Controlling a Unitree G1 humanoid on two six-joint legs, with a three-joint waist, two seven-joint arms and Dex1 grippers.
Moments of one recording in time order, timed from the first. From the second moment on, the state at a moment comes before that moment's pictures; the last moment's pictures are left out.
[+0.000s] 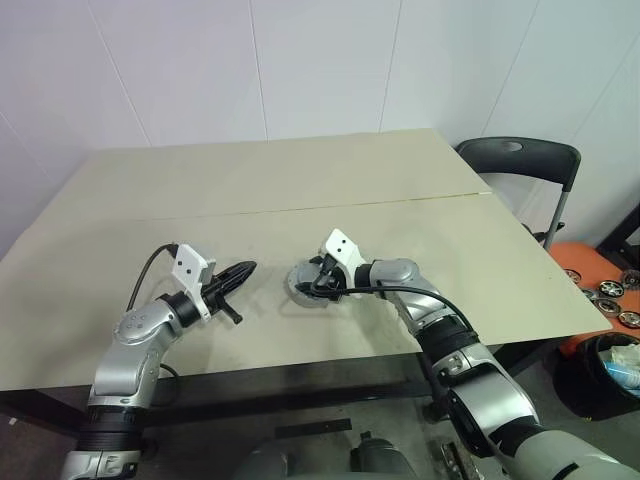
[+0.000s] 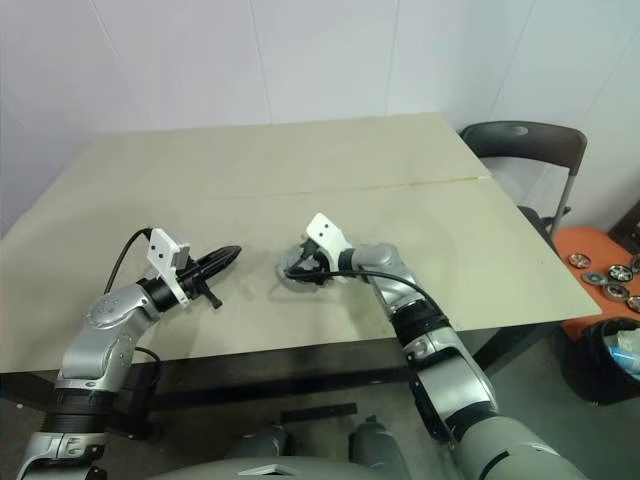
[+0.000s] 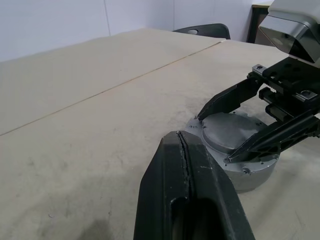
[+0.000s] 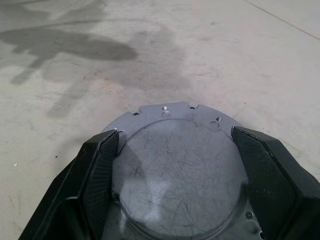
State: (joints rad) left arm -0.14 0.45 0.09 -0.02 -0.38 0.19 -0.76; right arm -0.69 -0.18 0.28 0.55 0.01 0.30 0.84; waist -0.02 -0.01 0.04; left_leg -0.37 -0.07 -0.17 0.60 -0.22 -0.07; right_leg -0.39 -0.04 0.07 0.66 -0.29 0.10
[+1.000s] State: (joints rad) left arm -0.64 0.25 -0.15 0.76 -0.12 -0.08 -0.96; right arm -0.67 -0.19 0.30 0.48 0.00 0.40 0.81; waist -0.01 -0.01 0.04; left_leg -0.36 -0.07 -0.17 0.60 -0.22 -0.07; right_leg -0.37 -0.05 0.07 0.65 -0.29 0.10
